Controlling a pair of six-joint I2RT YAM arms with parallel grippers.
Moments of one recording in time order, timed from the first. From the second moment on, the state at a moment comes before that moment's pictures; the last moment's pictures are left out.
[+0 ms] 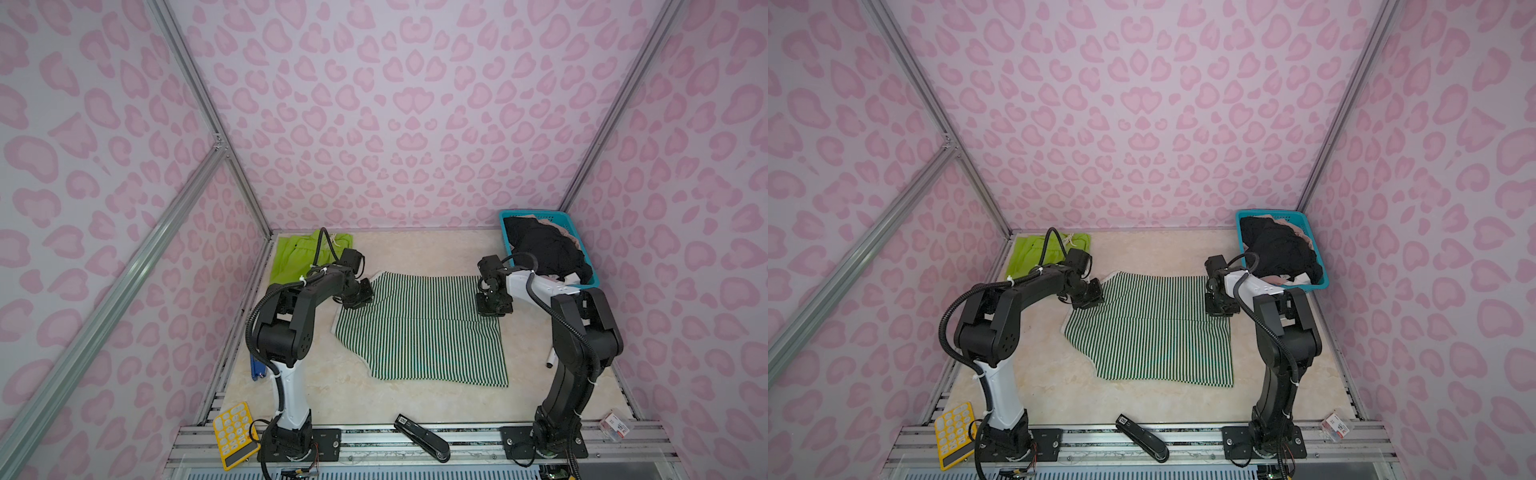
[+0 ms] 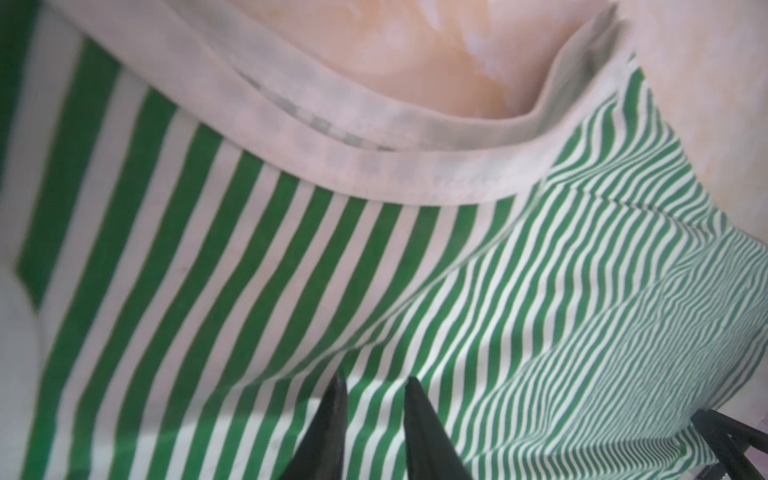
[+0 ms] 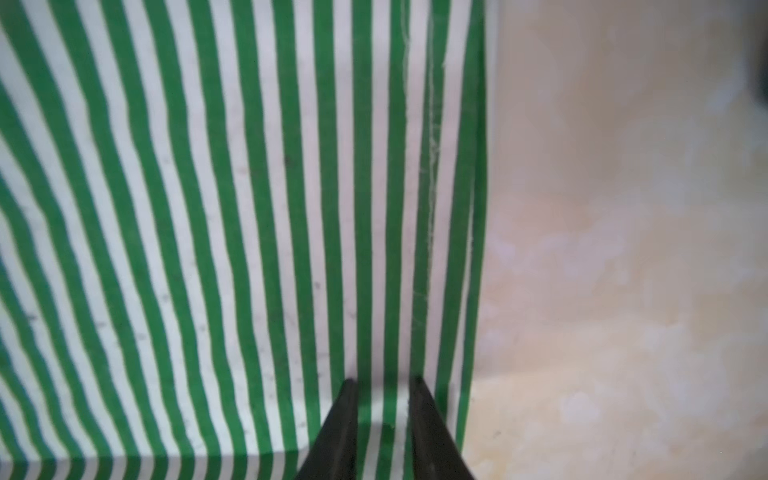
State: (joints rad) left arm -0.30 2.00 1.33 -0.58 0.27 -0.63; right arm 0.29 1.89 1.23 -0.73 0.12 0.26
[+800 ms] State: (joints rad) left arm -0.33 1.84 1.31 -0.57 0.20 -0.59; right arm 0.40 1.75 1.35 -0.85 0.16 0.18
